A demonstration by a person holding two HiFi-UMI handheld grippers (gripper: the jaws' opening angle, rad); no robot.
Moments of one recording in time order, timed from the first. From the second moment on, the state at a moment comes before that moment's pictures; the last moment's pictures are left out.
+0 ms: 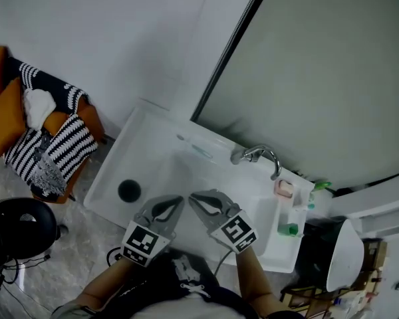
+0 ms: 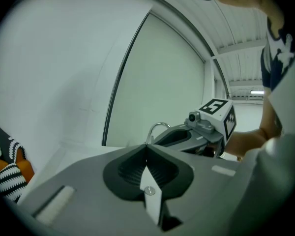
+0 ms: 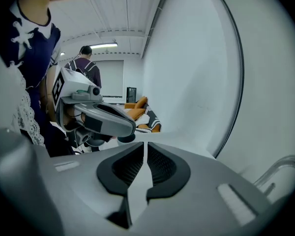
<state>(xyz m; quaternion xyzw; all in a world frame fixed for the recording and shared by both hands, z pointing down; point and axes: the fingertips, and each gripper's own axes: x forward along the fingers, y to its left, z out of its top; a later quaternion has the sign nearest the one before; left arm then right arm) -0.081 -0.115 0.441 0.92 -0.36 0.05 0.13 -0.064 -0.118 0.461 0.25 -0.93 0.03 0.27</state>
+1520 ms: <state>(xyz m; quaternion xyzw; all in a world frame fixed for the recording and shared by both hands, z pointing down) -0.079 -0.210 0.498 0.90 -0.36 0.06 0.23 -0.061 -0.322 0.572 0.22 -0.88 0.09 0.40</state>
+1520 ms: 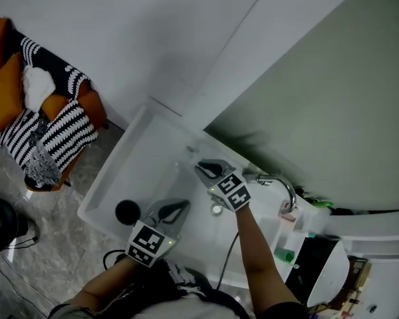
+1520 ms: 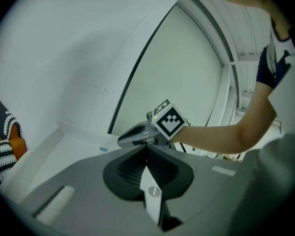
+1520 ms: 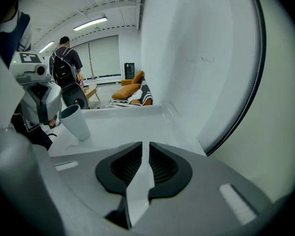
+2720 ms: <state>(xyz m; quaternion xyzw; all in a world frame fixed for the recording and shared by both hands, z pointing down) -0.077 -0.221 0.519 0.89 -0.37 0.08 0.25 -0.050 -0.376 0.677 0.22 -0.79 0.10 0.57</state>
